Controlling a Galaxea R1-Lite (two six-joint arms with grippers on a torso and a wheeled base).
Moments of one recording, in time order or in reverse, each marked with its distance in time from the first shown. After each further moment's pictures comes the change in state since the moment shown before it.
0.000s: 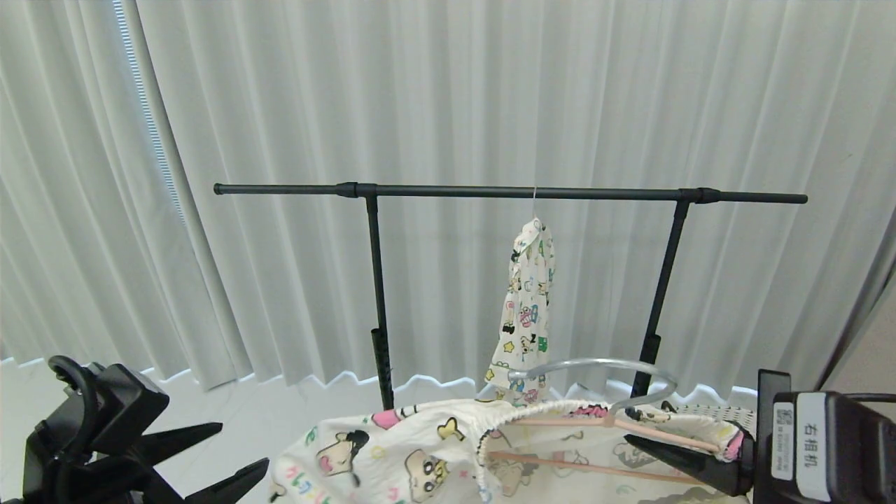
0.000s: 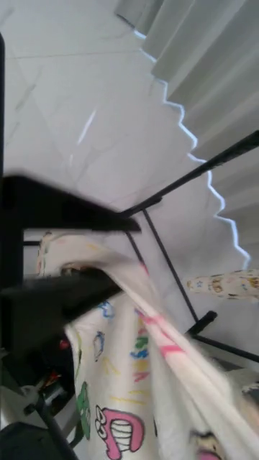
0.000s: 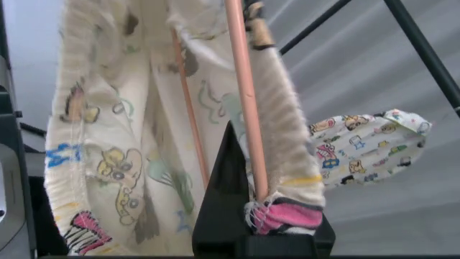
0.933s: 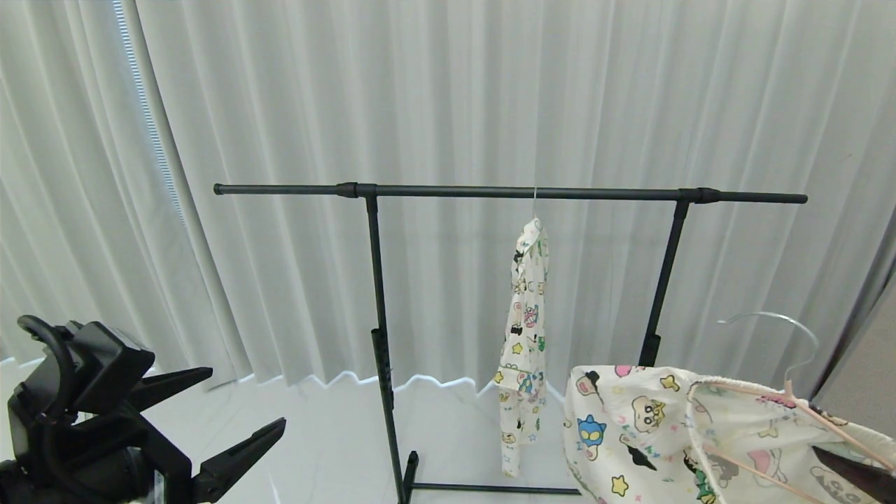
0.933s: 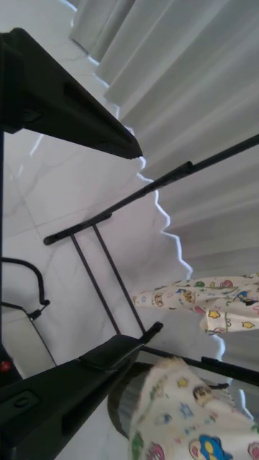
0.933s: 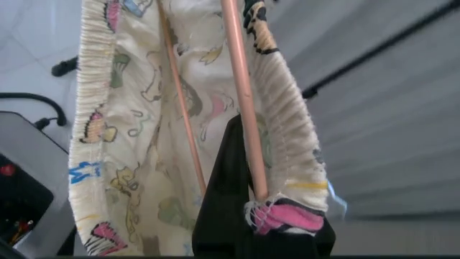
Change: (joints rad) left arm 0.007 0.023 -0.034 -0.122 0.000 0.026; right arm -0.647 -0.371 0.188 0.350 -0.004 0.053
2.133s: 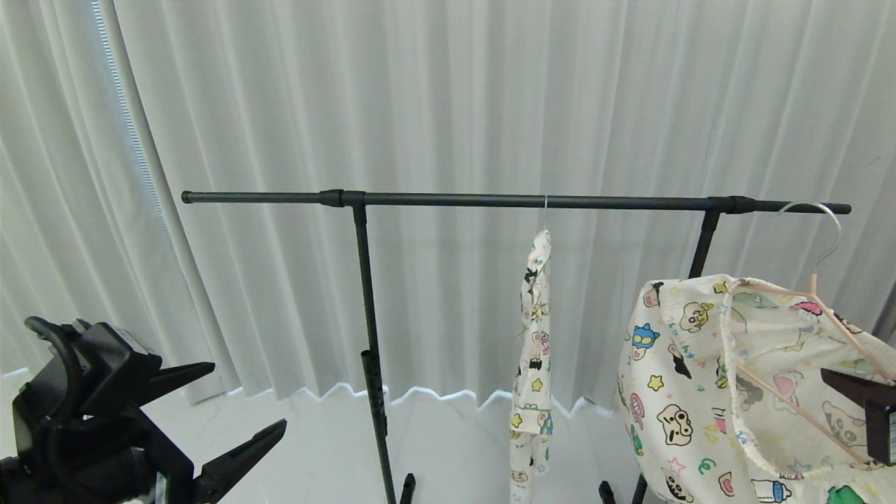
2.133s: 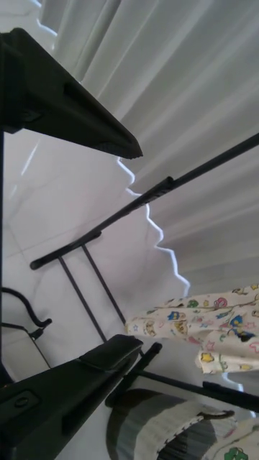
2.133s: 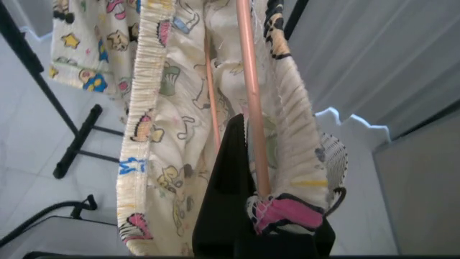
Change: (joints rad) left arm 0.000 0.001 -0.007 0.001 -0.003 0.060; right arm -0.113 0.184 -0.149 -0.084 -0.091 0.348
